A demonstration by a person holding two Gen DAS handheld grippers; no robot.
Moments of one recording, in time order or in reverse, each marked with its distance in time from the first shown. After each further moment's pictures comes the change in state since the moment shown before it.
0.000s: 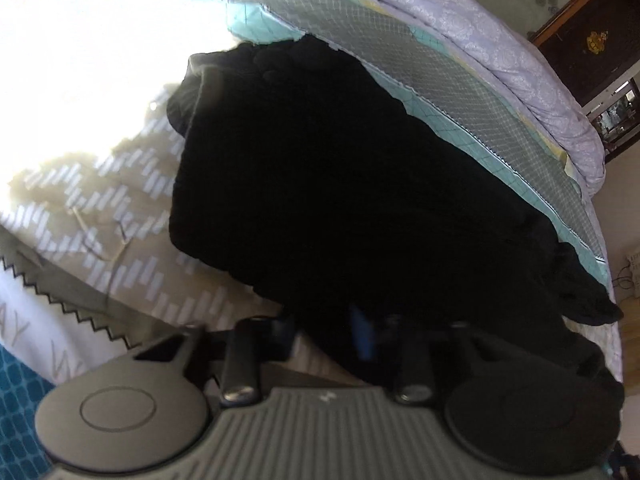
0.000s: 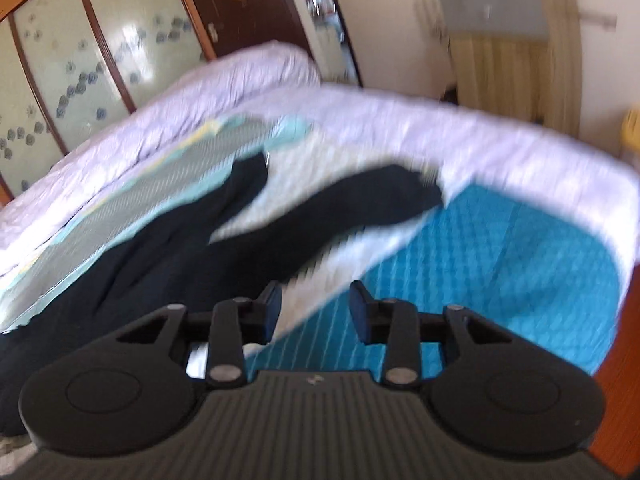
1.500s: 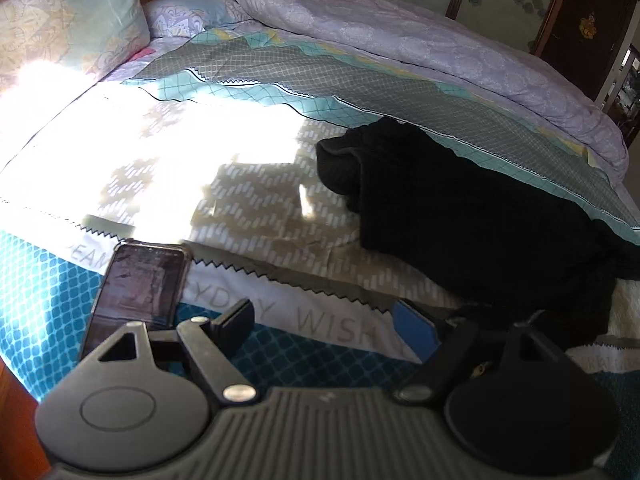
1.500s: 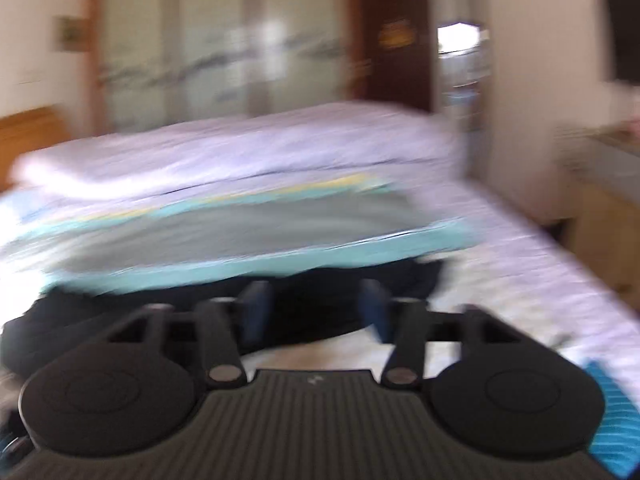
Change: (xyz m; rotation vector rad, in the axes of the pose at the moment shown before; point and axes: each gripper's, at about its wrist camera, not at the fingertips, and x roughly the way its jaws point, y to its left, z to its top) left arm -0.140 0.044 -0.060 0.206 -0.218 0.221; right arm -0.039 0.134 0.046 -0.403 -0.193 0.082
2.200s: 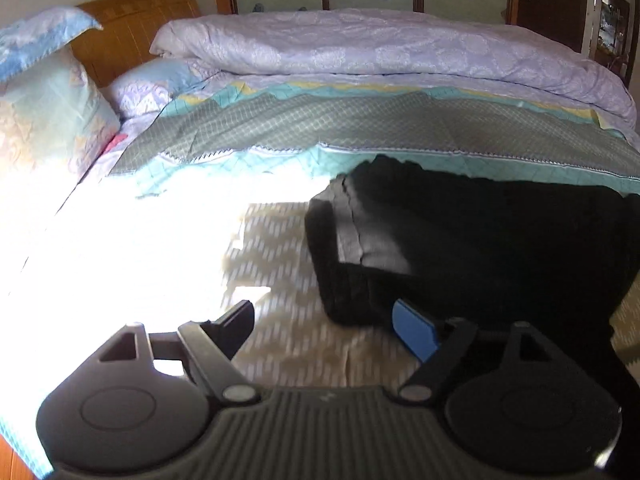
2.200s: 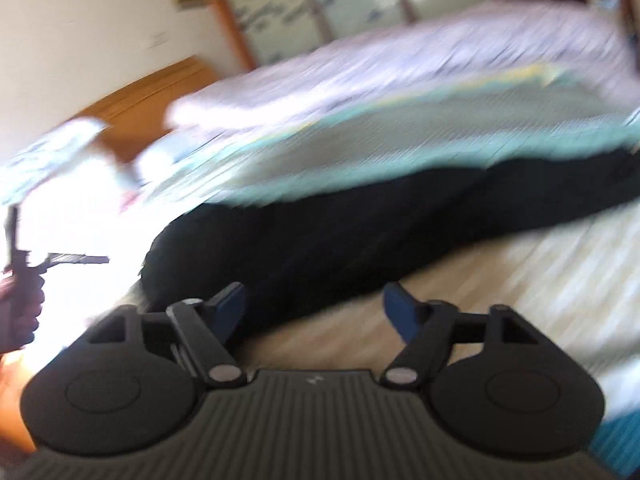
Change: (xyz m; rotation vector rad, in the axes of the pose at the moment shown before) left arm 0.024 -0.020 0.049 0.230 -0.062 0.115; right arm 0.026 0.039 -0.091 0.017 0.352 0.734
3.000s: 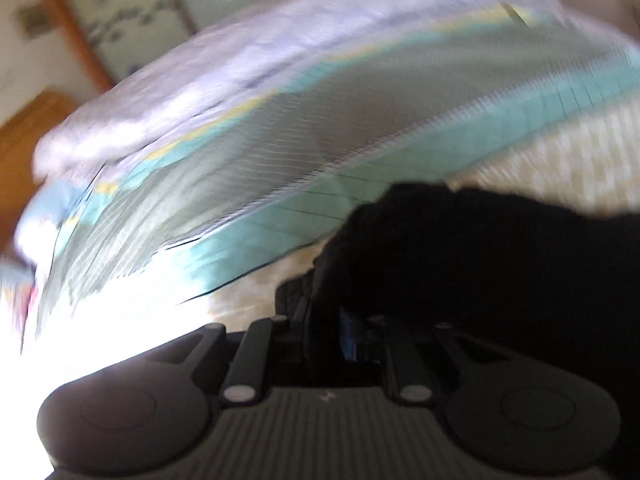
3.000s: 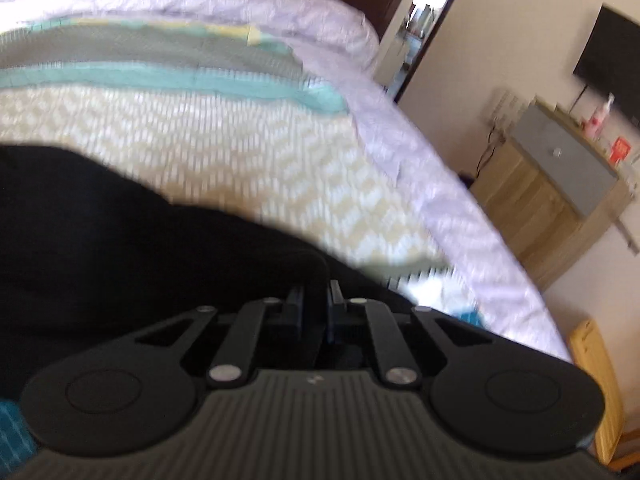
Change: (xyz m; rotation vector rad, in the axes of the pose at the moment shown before) left arm 0.123 -0.155 0.092 0.381 -0.006 -0.020; right arm -0.037 -0.147 -0.006 -0.213 0.031 -1.037
